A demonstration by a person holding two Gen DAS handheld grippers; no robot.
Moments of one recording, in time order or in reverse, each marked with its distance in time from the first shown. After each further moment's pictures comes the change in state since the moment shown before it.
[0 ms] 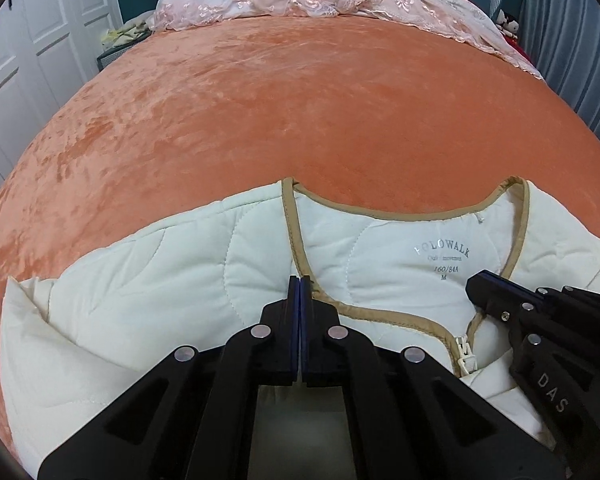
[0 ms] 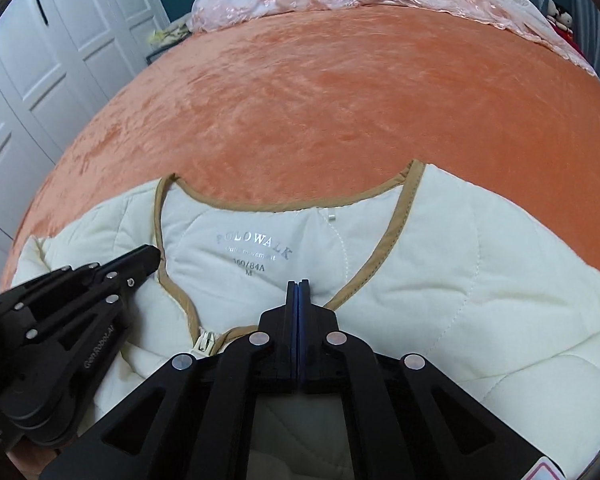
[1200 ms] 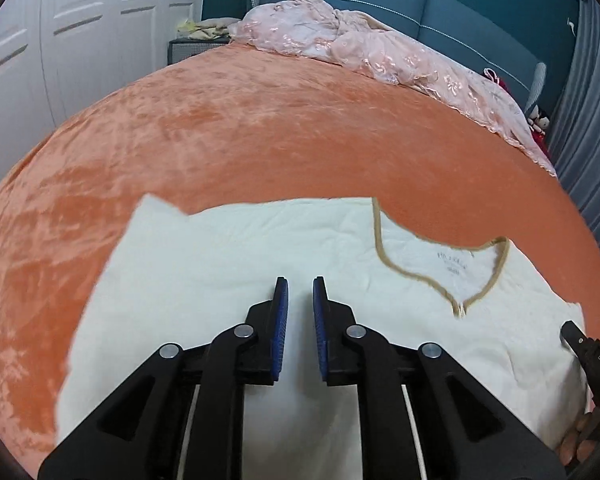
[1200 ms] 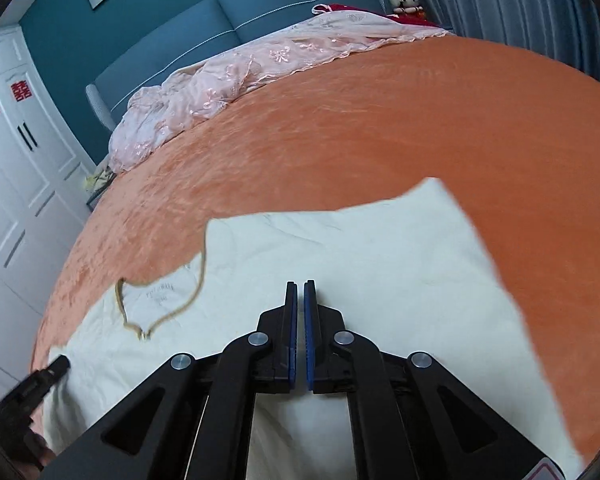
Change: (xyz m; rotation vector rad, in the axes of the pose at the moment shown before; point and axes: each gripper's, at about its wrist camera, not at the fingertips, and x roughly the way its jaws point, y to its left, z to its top) left arm -0.105 0.078 -0.059 -0.282 -0.138 -0.002; right arm -0.134 -0.090 -0.101 0.387 -0.322 -0.134
